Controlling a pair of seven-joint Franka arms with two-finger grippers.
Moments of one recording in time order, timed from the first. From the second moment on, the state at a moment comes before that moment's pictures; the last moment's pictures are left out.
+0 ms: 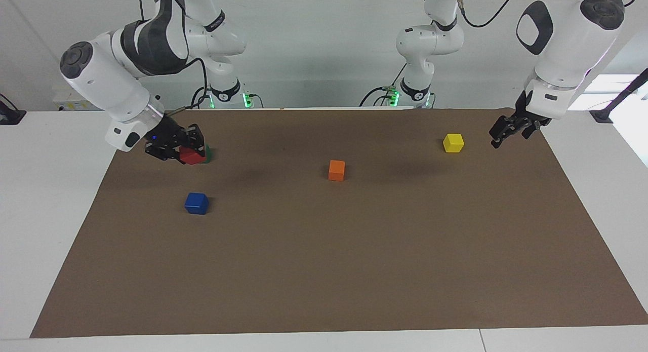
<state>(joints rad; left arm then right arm) -0.03 -0.01 0.03 -1.72 0.05 1.70 -0.16 -0.02 0.02 0.00 -1.86 0.14 1.81 -0.24</state>
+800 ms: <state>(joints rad) -0.01 0.00 -0.03 -1.71 0.05 1.66 -0.08 0.01 0.08 0.00 -2.09 -0.05 2.29 0.02</state>
